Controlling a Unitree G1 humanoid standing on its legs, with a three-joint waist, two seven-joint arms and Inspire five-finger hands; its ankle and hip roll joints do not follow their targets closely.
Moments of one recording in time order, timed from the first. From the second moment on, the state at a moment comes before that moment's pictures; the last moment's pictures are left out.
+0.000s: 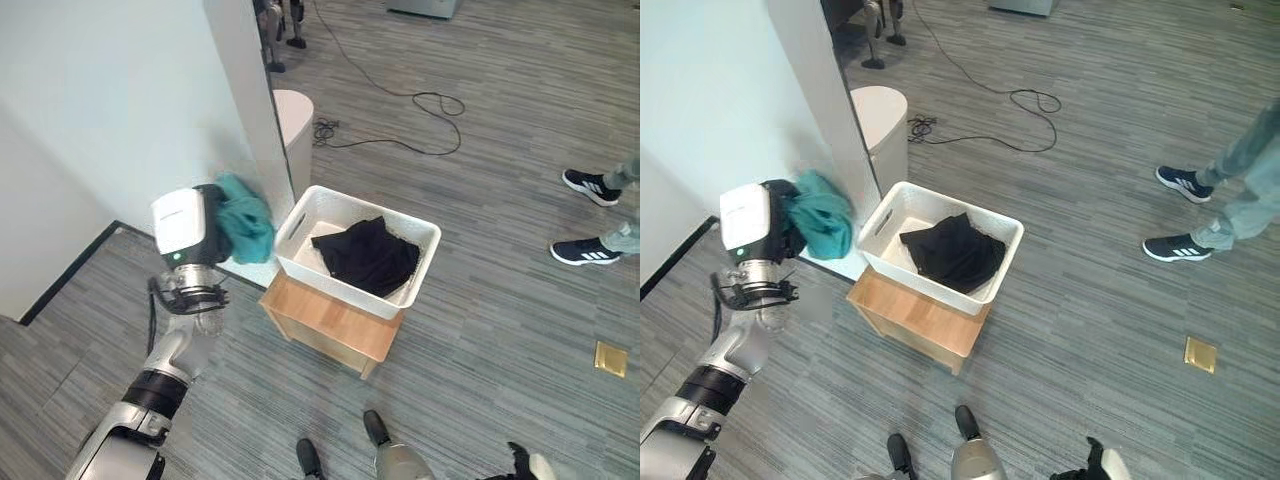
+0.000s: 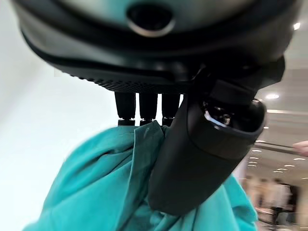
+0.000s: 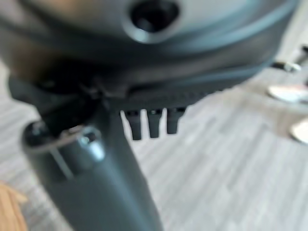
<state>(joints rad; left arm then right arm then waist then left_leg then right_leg) -0.45 0.49 -0.32 0.25 0.57 0.14 0.63 0.18 -0.29 0.06 0.98 -0.11 0.00 -0.43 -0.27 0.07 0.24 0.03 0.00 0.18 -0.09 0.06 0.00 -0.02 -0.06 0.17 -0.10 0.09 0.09</state>
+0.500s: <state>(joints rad) -0.78 0.41 -0.55 0.43 0.50 0.11 0.60 0.12 -0.29 0.08 1.02 -0.05 -0.01 -0.42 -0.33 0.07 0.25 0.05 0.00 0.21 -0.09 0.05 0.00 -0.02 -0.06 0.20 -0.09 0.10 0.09</state>
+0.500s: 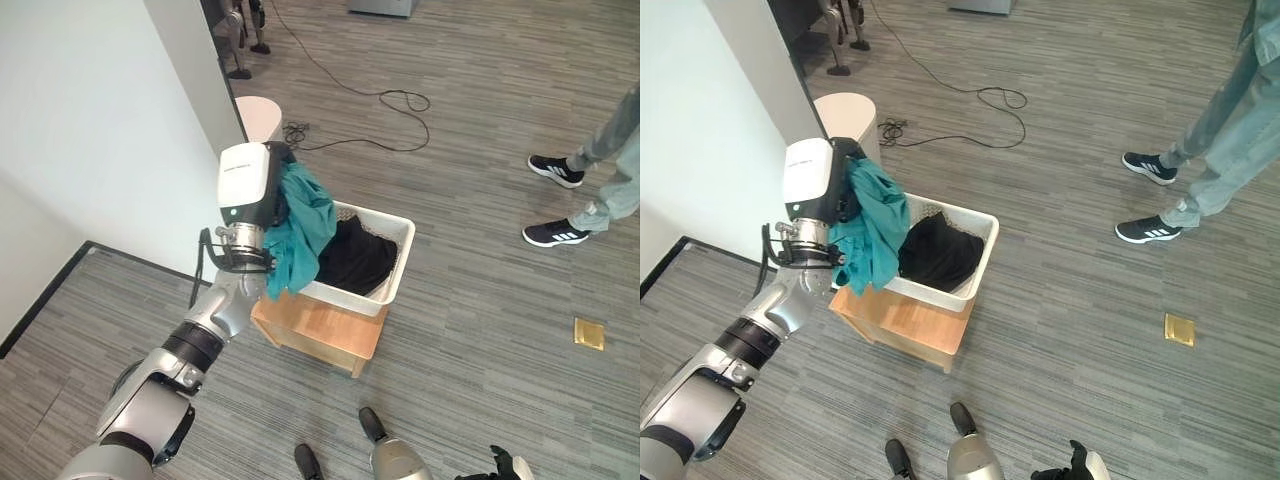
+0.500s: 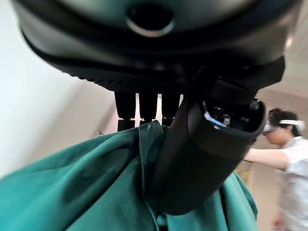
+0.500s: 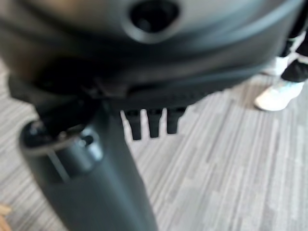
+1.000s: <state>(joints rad) -1.10 0.38 -0.69 0.80 0.47 0.11 0.59 0.07 -0.29 0.11 1.09 -0.01 -0.02 -0.42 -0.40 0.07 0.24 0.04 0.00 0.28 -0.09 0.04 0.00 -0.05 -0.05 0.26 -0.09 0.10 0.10</state>
